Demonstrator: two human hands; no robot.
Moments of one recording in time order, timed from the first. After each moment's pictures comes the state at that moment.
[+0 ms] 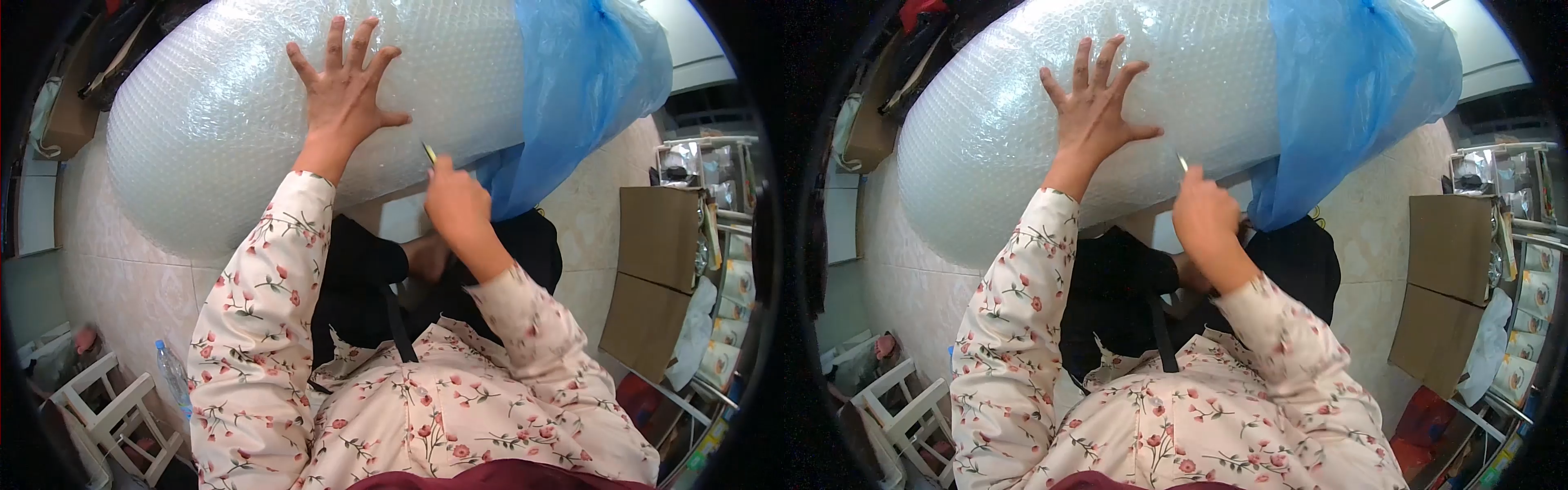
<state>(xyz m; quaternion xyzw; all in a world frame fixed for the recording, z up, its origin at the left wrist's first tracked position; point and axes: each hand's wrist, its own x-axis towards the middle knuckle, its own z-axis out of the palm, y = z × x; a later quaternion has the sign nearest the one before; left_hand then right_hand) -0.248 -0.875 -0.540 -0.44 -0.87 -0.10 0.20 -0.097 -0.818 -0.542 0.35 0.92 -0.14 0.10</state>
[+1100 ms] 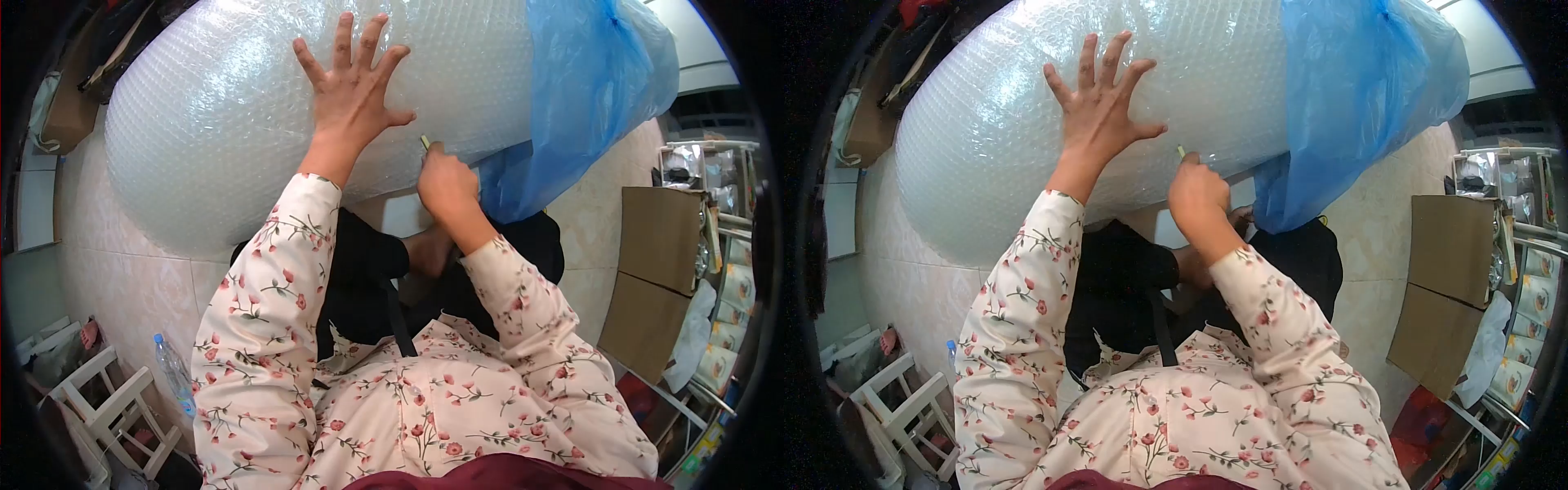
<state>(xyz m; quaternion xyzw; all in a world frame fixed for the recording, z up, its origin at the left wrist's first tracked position) -0.251 -0.872 -0.545 -0.44 -0.88 -0.07 0.19 -0.106 -0.812 -0.571 0.34 0.92 -0.14 0.10</state>
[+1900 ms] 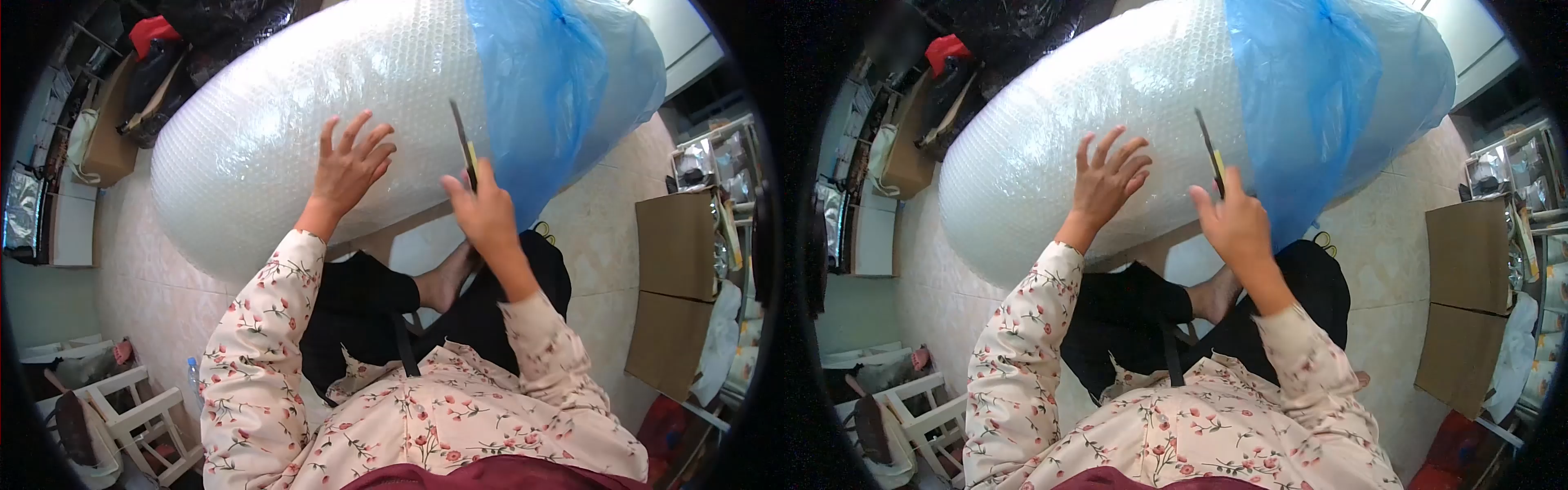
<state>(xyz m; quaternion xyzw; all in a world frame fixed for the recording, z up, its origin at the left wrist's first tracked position) -0.240 -0.891 -0.548 -0.58 -0.77 -0.04 0.26 -0.071 -0.770 -0.529 0.32 0.86 -0.35 -0.19</state>
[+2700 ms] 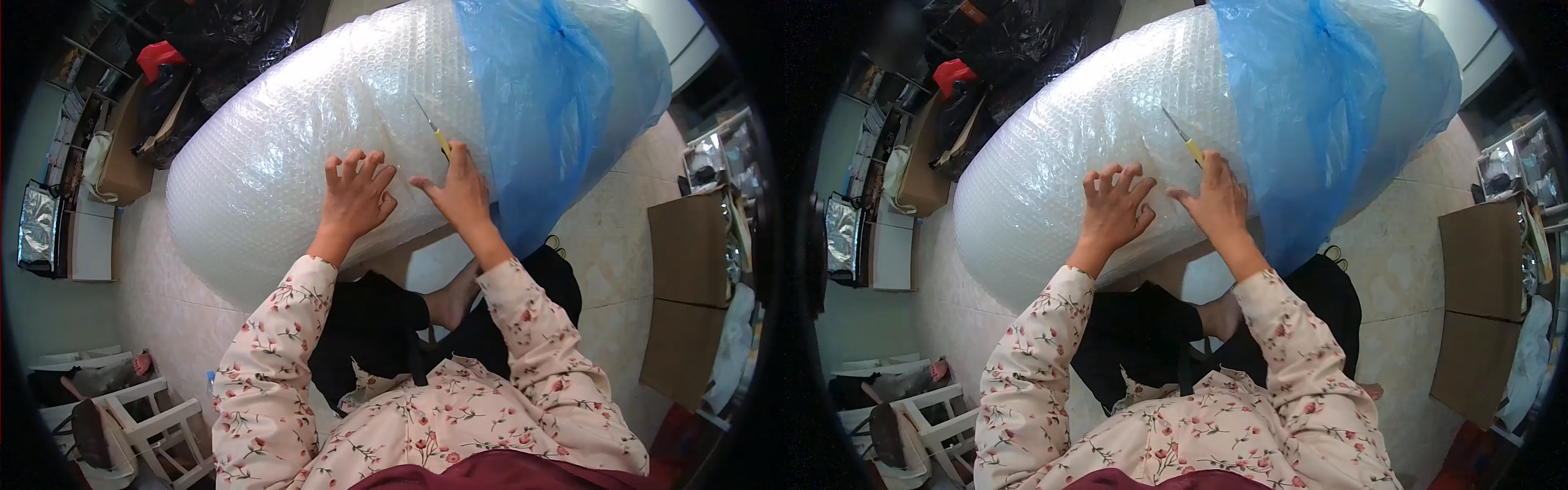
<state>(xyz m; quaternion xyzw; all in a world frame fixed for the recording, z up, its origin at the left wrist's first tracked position) -0.235 -0.875 -0.546 -0.57 -0.79 -0.03 0.24 -0.129 -0.744 -0.562 0.26 0.87 -0.28 -0.30</state>
